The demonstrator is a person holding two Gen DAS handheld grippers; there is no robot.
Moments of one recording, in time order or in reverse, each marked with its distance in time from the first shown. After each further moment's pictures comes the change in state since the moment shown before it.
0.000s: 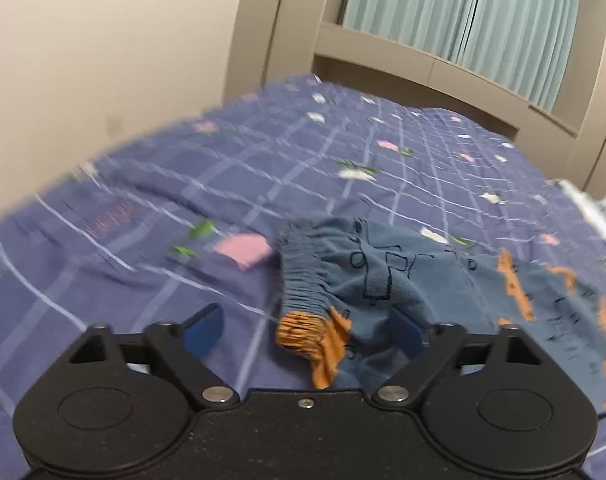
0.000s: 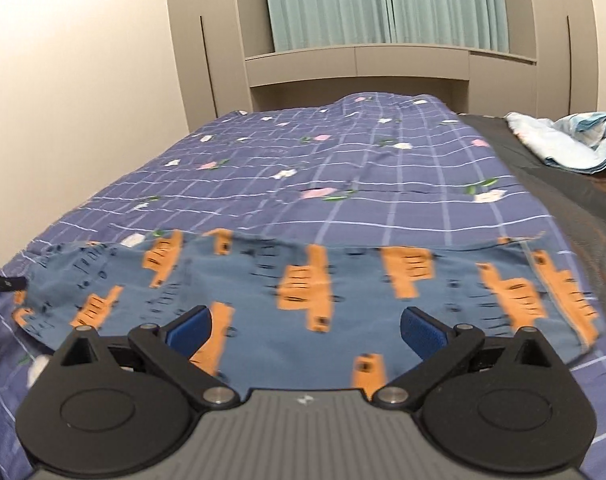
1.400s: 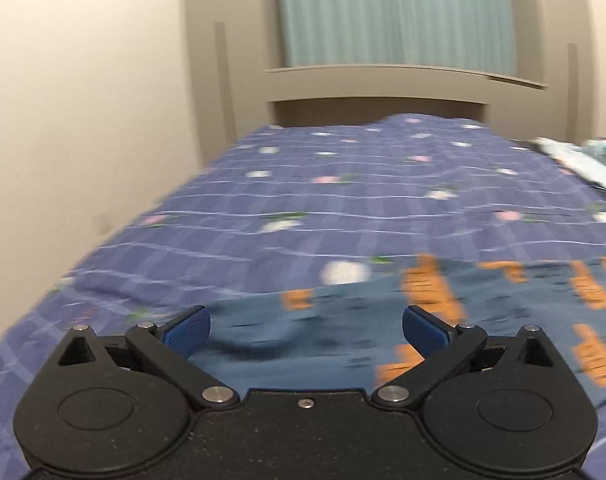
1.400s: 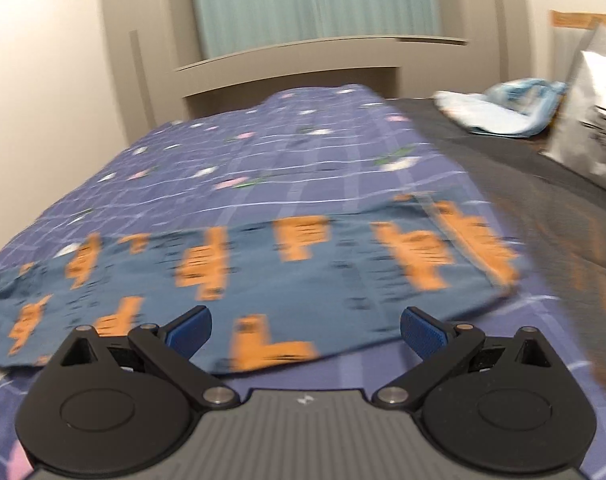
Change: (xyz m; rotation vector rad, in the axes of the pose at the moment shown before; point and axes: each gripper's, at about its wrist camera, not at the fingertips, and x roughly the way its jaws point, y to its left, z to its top) left arm -0.026 -0.139 -0.012 0.323 -0.136 0.077; right arm -0.025 -0.082 -0.038 0.159 -0.024 -0.207
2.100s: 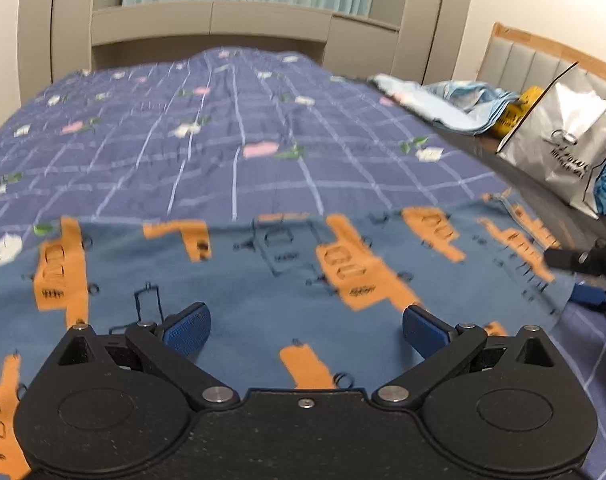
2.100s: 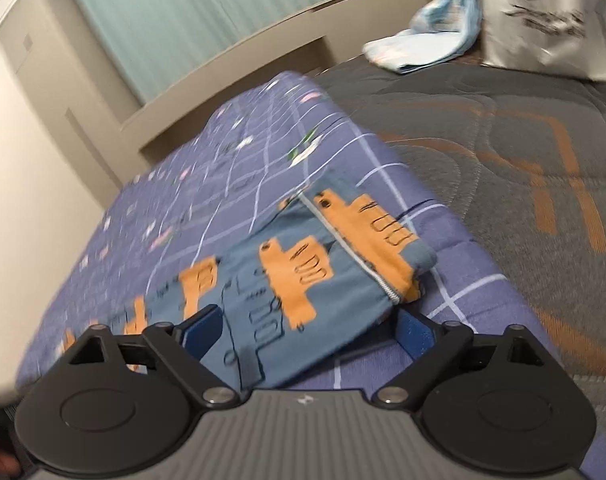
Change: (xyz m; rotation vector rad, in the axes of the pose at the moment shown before) left arm 0.078 -0.190 -0.010 0.053 0.191 -0.455; right arm 0.037 -0.100 0.011 0.417 0.002 0.084
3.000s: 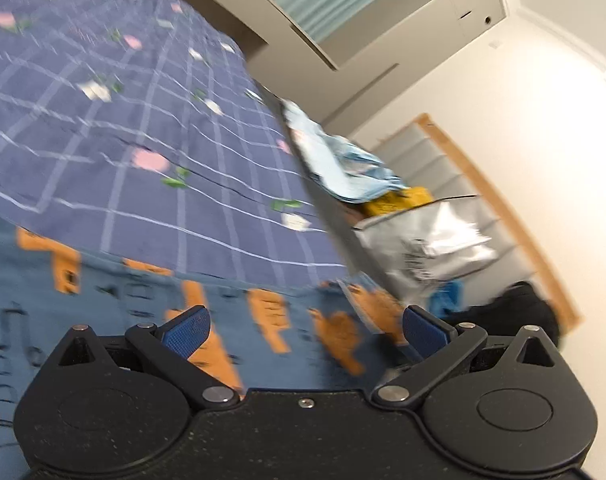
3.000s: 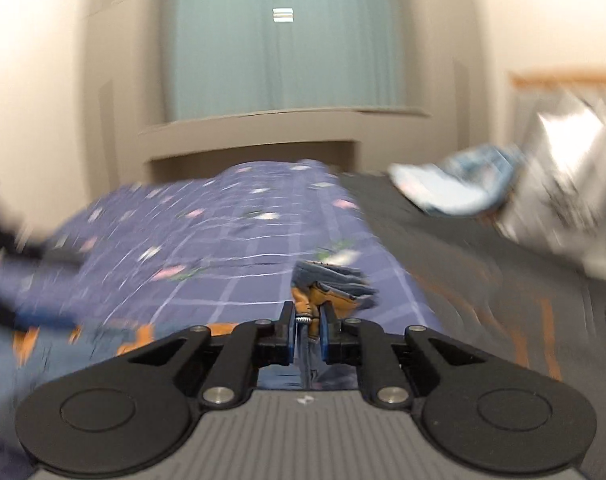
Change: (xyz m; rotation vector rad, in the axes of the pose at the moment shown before) left arm -0.007 0.042 0.059 -0.426 0.000 -0.595; right arm -0.016 0.110 -0.023 -0.620 -0.239 -0.117
